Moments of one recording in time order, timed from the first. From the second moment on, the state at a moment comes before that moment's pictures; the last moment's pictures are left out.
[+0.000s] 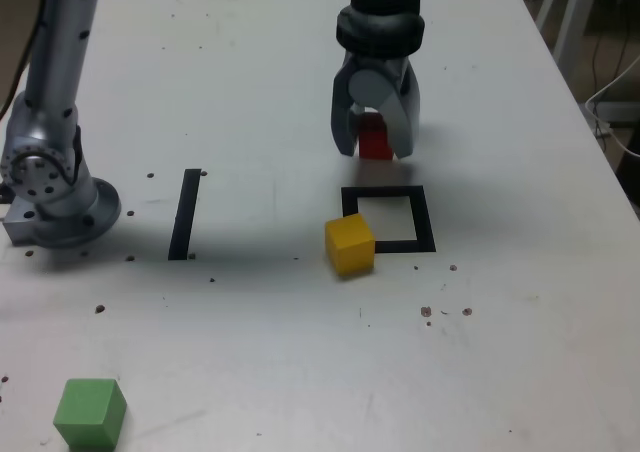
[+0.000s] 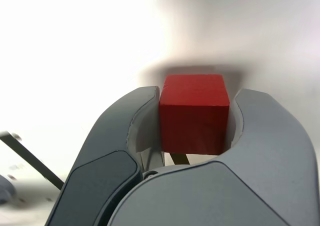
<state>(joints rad) 0.20 2.01 -1.47 1.10 -0.02 0.43</state>
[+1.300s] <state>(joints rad) 0.00 2.00 -1.36 1.01 -0.14 0.17</state>
